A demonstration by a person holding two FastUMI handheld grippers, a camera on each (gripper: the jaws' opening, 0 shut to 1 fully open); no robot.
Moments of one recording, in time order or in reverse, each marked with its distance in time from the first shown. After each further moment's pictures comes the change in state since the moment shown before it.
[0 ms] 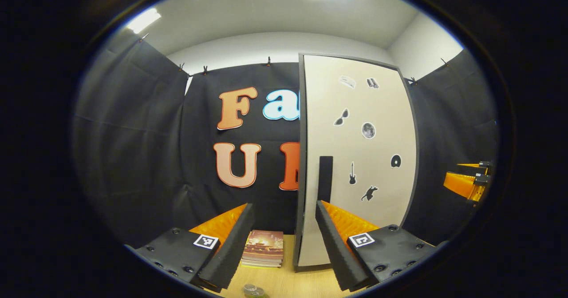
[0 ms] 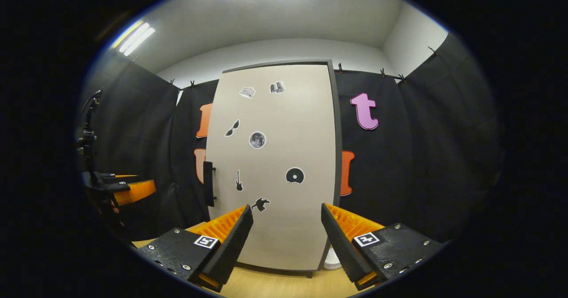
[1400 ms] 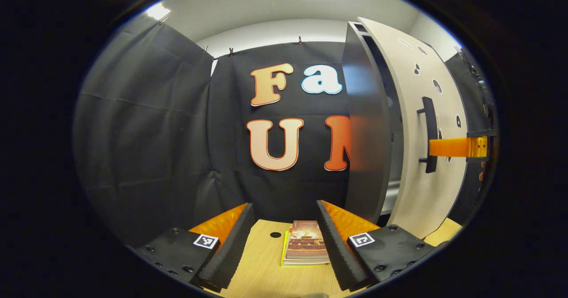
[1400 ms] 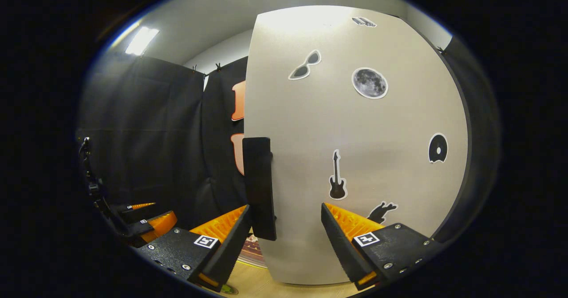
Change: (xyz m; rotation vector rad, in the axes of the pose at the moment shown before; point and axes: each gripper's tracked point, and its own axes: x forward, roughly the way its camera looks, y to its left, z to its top) left arm 0.073 0.161 -0.110 0.029 0.074 0.136; right arm 0.185 0.201 -0.064 0.096 0.128 0.271
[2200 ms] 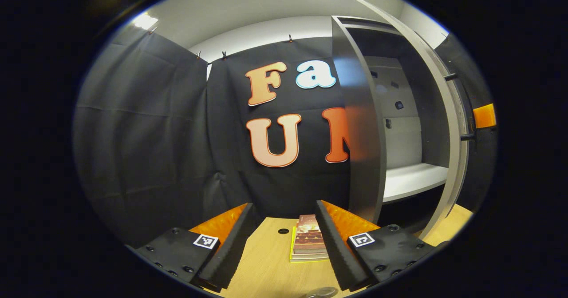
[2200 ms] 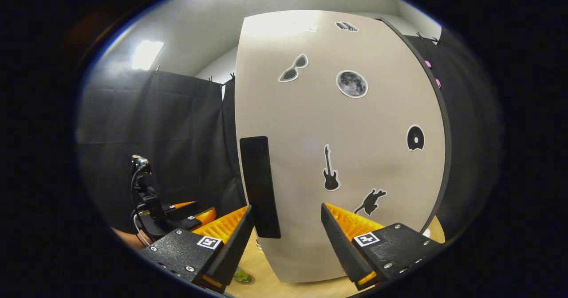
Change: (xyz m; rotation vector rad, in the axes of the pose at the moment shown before) left arm -0.012 0.005 -0.018 0.075 0.010 0.036; right arm -0.026 -0.002 -0.001 0.064 -0.005 0.148
